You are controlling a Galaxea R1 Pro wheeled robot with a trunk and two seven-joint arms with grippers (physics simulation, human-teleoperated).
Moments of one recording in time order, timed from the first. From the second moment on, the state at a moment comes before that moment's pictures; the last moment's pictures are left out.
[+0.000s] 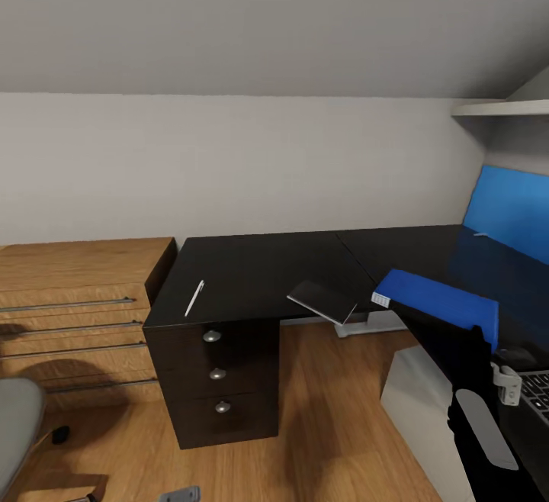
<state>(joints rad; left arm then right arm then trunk) -0.12 0.02 -0.38 -0.69 0.44 0.02 0.40 -0.36 -0.10 -0.26 -1.14 -1.41 -0.45 -0.01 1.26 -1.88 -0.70</state>
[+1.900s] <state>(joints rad) -0.12 -0.01 -0.39 -0.68 0.44 -0.01 0.41 -1.00 -0.15 -0.24 -0.30 -1.37 -0.53 -0.01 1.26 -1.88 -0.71</state>
